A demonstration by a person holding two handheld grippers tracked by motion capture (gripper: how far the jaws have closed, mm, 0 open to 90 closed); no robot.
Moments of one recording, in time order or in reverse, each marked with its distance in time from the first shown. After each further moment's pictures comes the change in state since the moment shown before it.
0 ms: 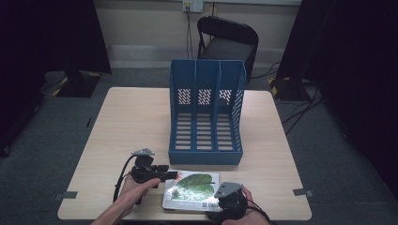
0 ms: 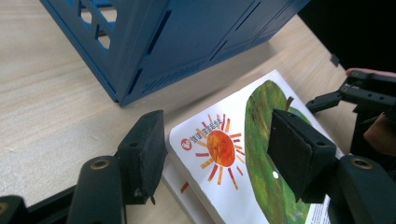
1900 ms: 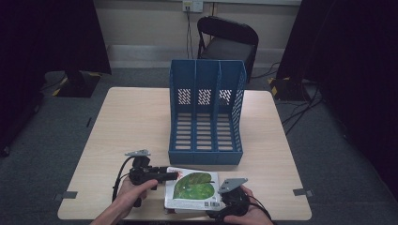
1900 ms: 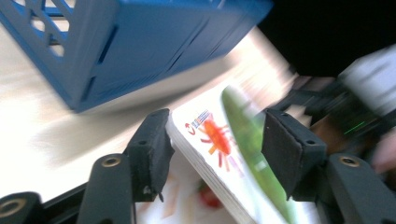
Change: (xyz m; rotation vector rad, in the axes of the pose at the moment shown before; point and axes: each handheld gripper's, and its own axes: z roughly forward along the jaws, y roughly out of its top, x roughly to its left) left arm -0.011 -0.003 -0.006 -0.016 -0.085 0.028; right arm -0.011 0.000 -0.004 -0.014 0.100 0.077
